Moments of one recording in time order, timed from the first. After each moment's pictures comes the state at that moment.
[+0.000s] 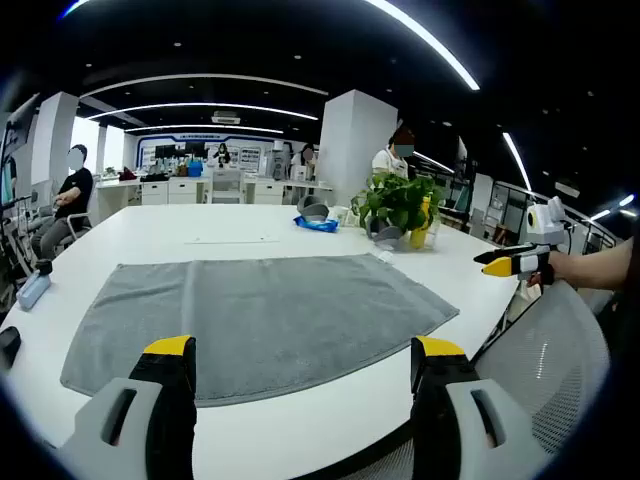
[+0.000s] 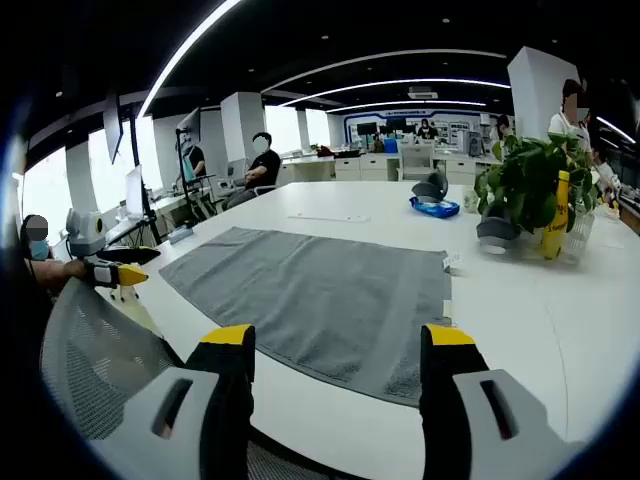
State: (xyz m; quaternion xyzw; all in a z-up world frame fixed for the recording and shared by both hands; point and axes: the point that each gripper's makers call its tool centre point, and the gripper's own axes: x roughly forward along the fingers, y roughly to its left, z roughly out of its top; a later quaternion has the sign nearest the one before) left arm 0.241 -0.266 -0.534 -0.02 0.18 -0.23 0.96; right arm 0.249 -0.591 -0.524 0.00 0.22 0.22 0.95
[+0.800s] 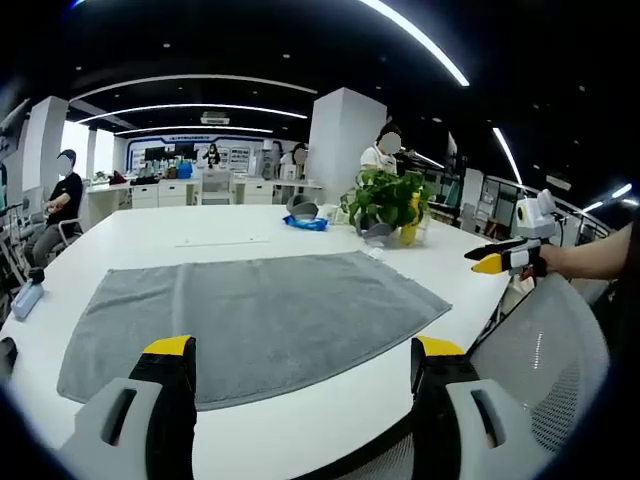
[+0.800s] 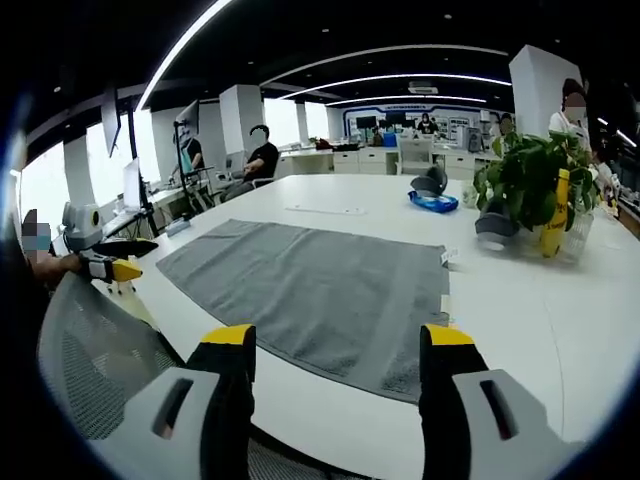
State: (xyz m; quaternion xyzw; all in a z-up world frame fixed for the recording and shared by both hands) left arm 0.239 -0.276 -0.532 -0.01 0.17 -0.26 0.95; right arm 0.248 -0.592 -0.529 -0.01 0.23 0.22 0.95
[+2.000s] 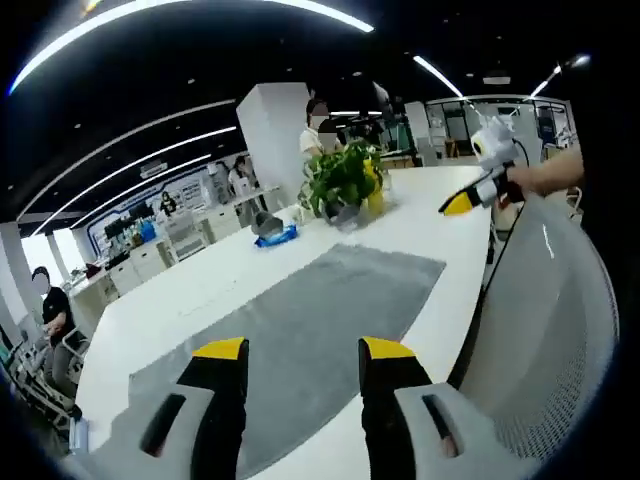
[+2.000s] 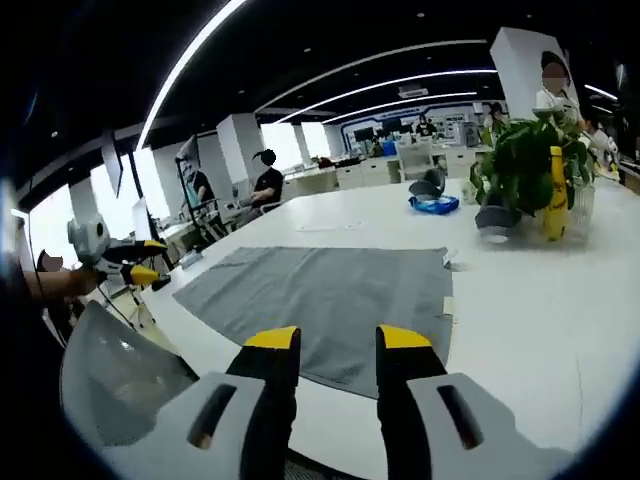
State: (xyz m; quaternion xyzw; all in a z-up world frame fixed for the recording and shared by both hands) left arm 0.256 -0.307 -0.472 0.18 0.11 -0.33 0.92; right arm 0.252 -0.614 -0.517 0.05 0.21 0.26 0.94
